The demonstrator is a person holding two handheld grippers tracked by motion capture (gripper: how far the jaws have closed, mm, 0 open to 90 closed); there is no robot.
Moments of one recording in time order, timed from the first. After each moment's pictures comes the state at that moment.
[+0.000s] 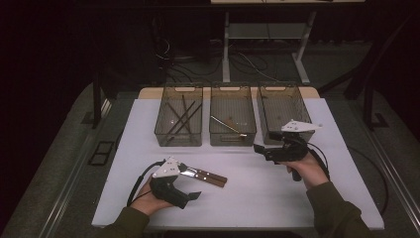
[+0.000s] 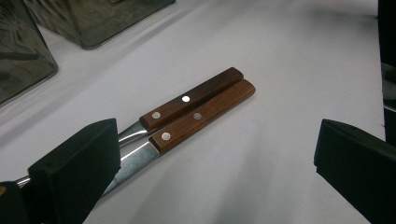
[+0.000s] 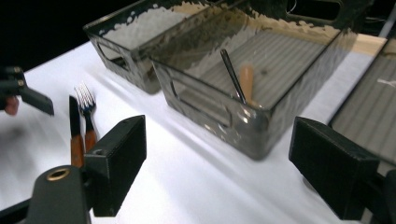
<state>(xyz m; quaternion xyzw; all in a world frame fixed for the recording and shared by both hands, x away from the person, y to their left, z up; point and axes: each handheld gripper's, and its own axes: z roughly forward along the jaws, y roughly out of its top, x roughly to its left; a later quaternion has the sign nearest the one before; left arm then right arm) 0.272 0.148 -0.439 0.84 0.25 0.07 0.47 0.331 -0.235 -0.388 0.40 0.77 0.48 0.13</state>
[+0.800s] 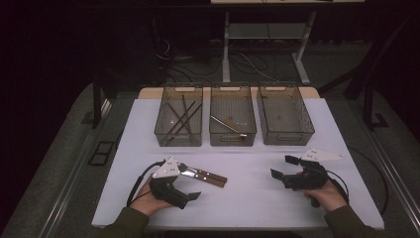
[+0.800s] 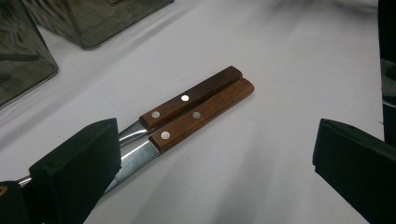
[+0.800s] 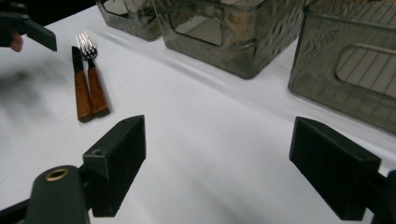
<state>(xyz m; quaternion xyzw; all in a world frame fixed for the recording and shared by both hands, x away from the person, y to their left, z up) 0.271 0.150 -0.437 0.85 0.24 0.07 0.46 0.275 -0.281 -0.429 0.40 0.77 0.48 0.13</state>
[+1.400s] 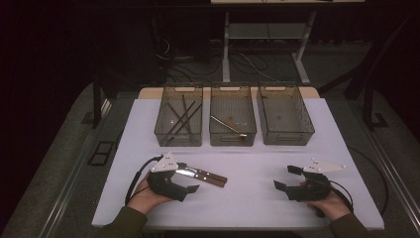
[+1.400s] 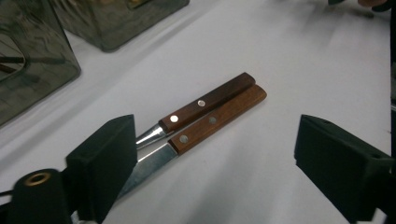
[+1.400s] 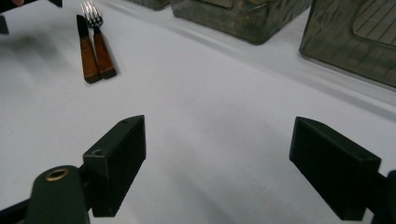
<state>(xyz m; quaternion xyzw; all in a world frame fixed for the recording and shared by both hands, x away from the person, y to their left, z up) 0.282 0.155 -0.423 0.85 0.26 0.08 0.45 0.257 -0.287 -0.445 0.39 0.79 0.46 0.12</state>
